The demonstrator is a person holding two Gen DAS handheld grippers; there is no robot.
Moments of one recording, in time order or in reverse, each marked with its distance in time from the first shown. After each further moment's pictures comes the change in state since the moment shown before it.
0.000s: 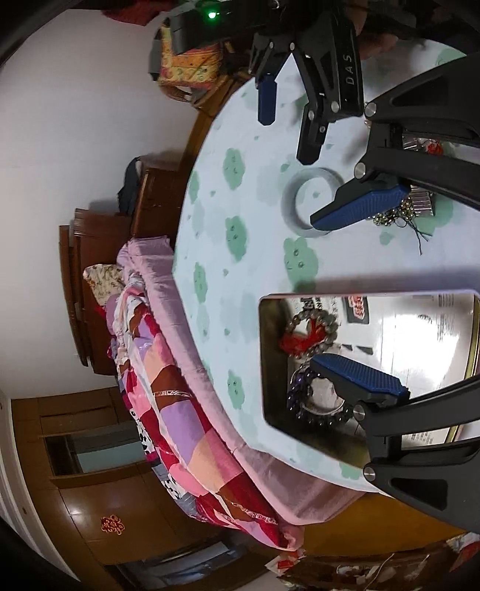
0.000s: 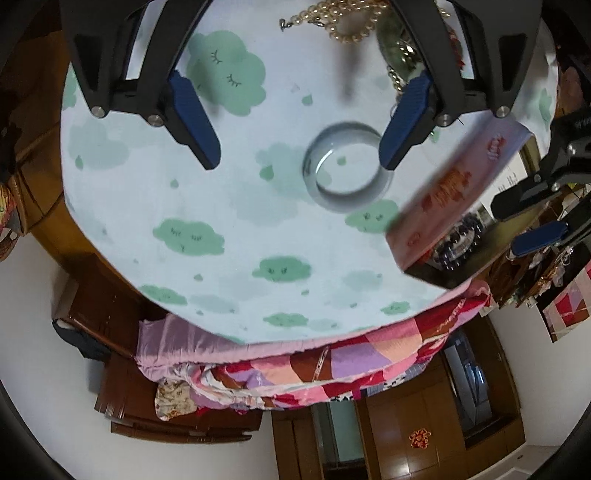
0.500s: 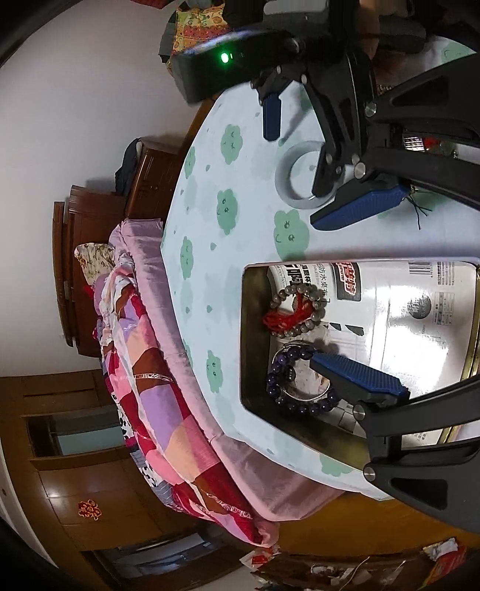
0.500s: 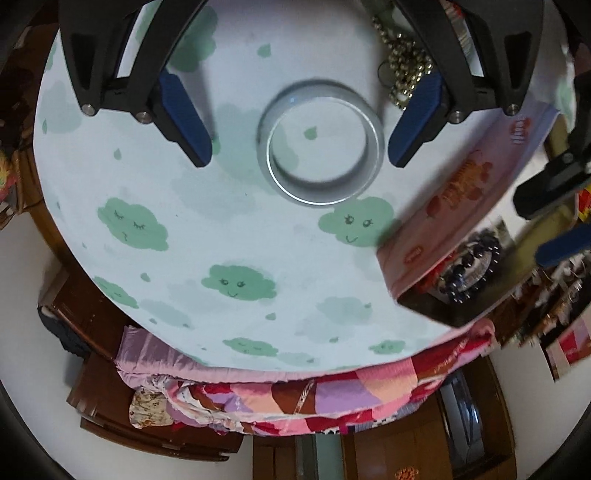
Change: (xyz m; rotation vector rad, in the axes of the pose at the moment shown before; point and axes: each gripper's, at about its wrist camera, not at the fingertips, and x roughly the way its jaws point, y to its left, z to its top) left arm 0.010 0.024 -0.008 -0.083 0.035 0.022; right arm 0.049 0.031 0.011 -0.103 0.124 -0.029
